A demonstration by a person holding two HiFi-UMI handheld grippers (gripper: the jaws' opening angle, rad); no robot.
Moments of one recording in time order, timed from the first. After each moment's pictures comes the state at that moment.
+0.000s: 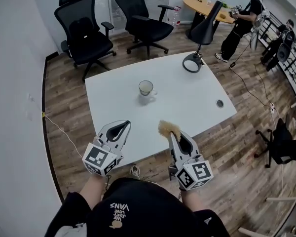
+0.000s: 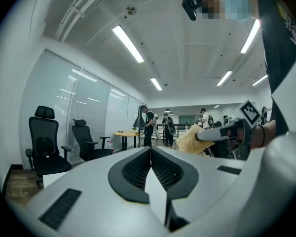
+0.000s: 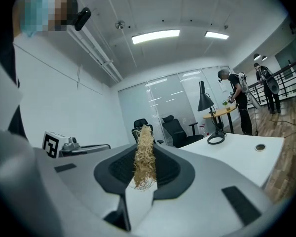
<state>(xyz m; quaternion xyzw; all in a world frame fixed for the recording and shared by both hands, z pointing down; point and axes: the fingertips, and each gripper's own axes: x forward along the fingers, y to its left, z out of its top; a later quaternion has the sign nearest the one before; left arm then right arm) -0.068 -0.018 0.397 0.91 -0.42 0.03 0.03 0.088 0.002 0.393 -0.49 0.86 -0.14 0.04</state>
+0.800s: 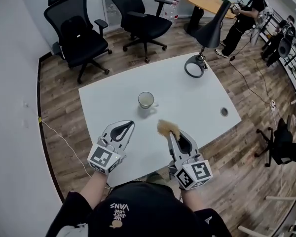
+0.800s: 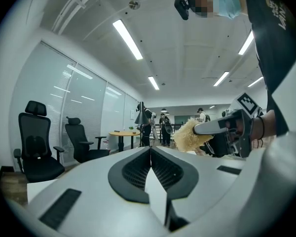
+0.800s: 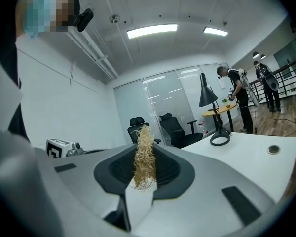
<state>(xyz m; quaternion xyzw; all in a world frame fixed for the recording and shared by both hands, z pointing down) -0.061 -0.130 0.428 0.92 -0.39 0.03 0.02 0.077 -0.104 0.409 -0.50 0.85 -0.15 0.03</state>
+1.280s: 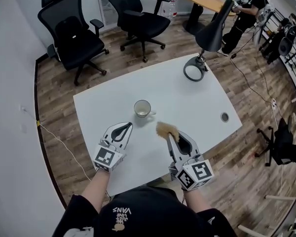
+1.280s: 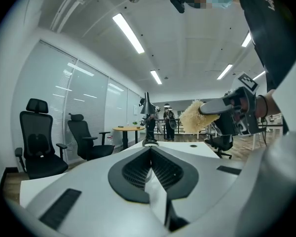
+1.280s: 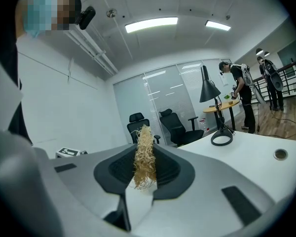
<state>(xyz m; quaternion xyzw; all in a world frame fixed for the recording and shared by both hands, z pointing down) -0.061 -0.190 0.485 0.91 -0.41 0.06 0.02 0.083 -0.154 0.422 -0.48 0.86 -0.16 0.01</state>
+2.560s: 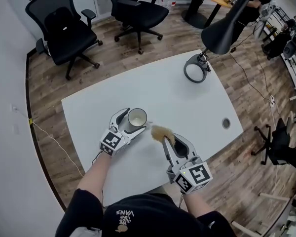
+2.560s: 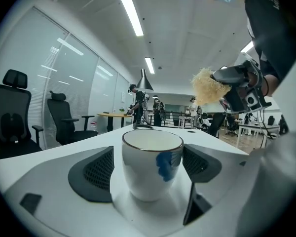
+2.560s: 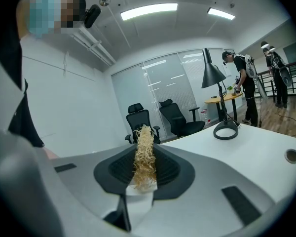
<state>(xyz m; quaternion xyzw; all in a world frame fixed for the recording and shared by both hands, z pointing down) -0.007 -0.292 0.598 0.94 -0.31 0.10 0.07 0.084 -0.216 0.463 -0.47 0.86 -0.19 -0.04</state>
